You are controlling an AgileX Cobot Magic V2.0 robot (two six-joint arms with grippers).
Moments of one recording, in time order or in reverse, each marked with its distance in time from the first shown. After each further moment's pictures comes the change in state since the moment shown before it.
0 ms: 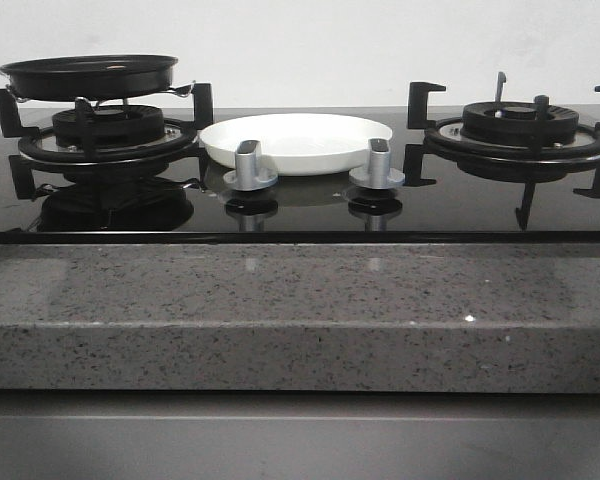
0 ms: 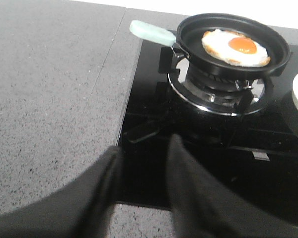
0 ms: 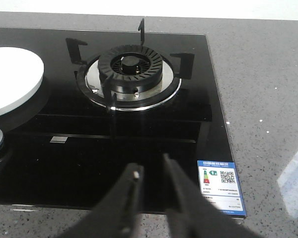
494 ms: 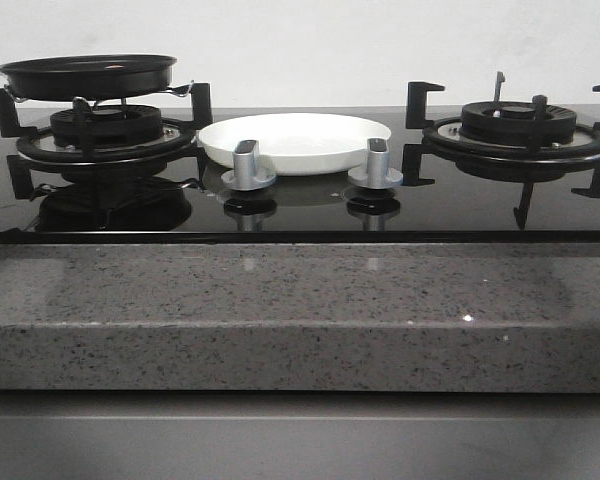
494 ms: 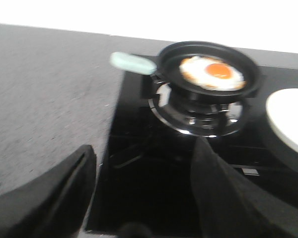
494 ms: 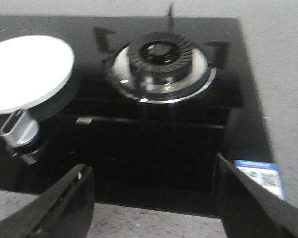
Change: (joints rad) left arm -0.096 0.000 -0.028 0.017 -0.045 0.000; right arm 0.090 0.156 -0.116 0.075 0.067 -0.021
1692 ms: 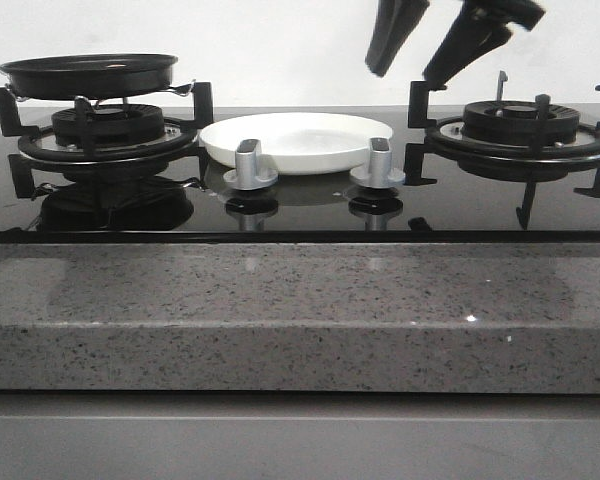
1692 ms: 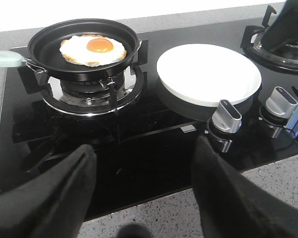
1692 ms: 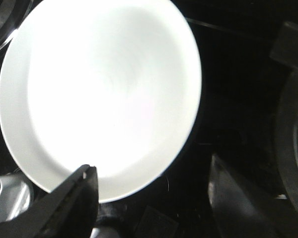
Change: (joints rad) left arm -0.334 0.000 -0.002 0.034 0.049 0.005; right arm 0.119 1.240 -1.150 0.305 0.528 -0.151
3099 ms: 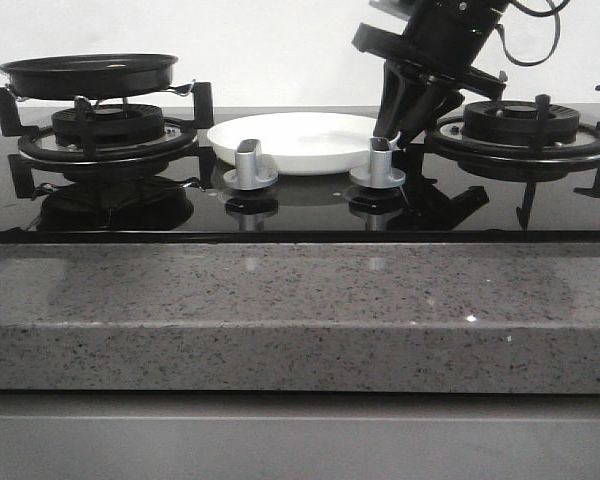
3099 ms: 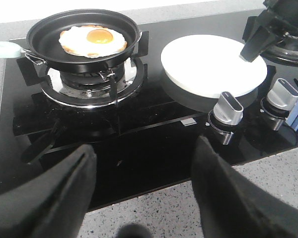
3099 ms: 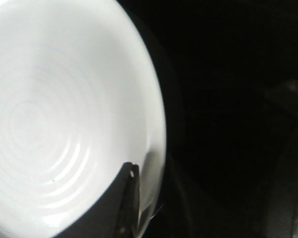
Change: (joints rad) left arm 0.000 0.000 0.000 0.000 0.027 0.000; right arm -0.038 0.288 -0.293 0.013 0.154 -0.018
